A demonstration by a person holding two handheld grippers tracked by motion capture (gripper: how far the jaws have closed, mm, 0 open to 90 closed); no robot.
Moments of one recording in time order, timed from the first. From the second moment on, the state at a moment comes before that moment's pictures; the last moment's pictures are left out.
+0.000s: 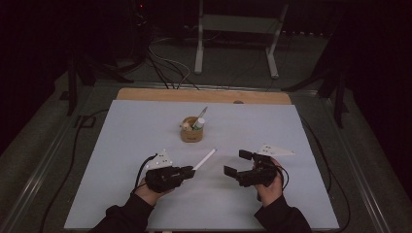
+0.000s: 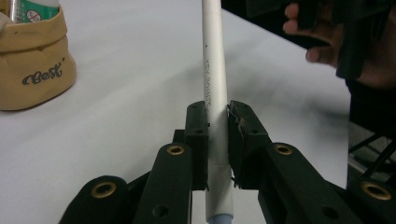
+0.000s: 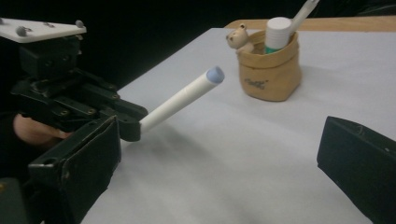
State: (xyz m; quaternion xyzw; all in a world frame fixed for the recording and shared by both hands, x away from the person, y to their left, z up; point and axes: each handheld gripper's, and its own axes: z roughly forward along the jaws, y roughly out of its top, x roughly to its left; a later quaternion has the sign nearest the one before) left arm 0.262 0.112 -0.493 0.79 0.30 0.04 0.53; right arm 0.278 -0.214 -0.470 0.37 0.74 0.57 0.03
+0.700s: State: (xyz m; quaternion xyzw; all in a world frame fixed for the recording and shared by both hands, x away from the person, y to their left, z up) left arm 0.265 0.102 -0.494 0.77 0.31 0.03 0.56; right arm 0.293 -0.191 -0.477 0.47 0.67 0.56 -0.11
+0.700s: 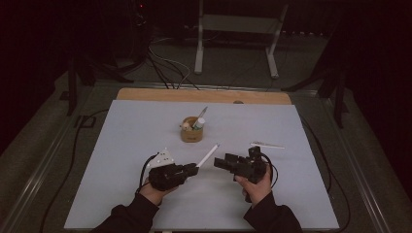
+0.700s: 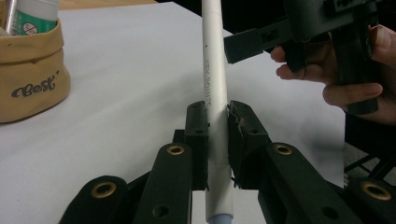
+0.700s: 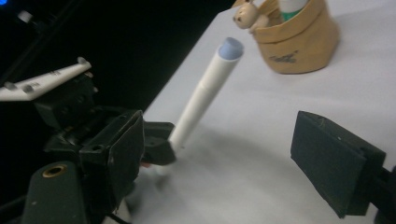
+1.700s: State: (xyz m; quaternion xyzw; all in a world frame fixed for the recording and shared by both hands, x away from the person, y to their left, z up) left arm 0.262 0.092 -0.491 0.81 0.26 0.01 0.53; right arm 0.298 -0.188 -0.477 0.44 0.65 0.60 -0.16
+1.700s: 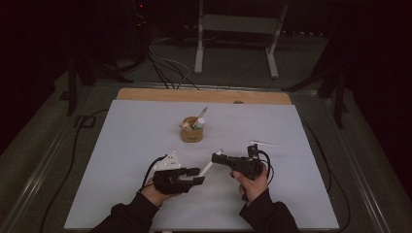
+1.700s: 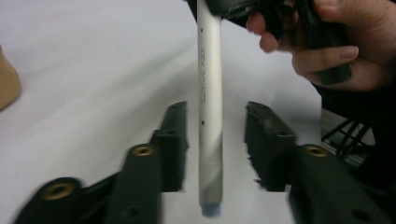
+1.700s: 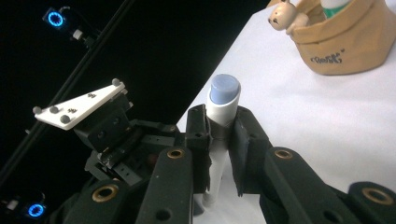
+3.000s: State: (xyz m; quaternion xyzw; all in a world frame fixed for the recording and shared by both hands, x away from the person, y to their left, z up) left arm 0.266 0.099 -0.504 0.85 0.25 -0.03 0.46; right arm 0.293 -0.189 -0.439 0.39 0.72 0.58 -0.01
